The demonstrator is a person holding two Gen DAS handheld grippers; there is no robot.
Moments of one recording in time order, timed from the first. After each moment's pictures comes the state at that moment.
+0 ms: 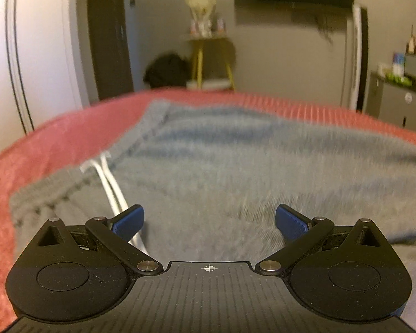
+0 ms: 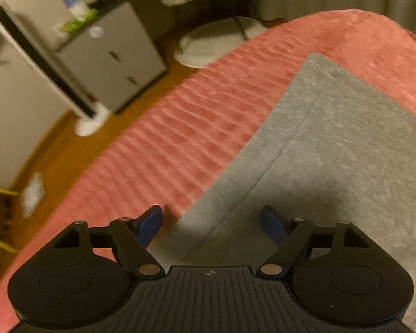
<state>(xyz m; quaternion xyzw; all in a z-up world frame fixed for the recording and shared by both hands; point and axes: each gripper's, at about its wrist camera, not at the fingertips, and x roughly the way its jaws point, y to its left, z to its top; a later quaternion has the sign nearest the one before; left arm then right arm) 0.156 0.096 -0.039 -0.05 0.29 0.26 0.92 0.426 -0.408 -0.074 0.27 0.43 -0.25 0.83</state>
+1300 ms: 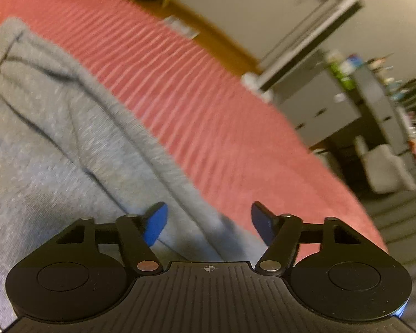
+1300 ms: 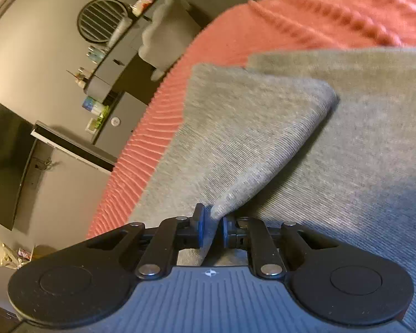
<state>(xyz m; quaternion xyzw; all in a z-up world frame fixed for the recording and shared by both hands) 0.323 0.123 -0.018 -0.33 0.45 0.04 0.83 0.080 -0.481 -0.132 0.50 0.23 -0.18 0.82</state>
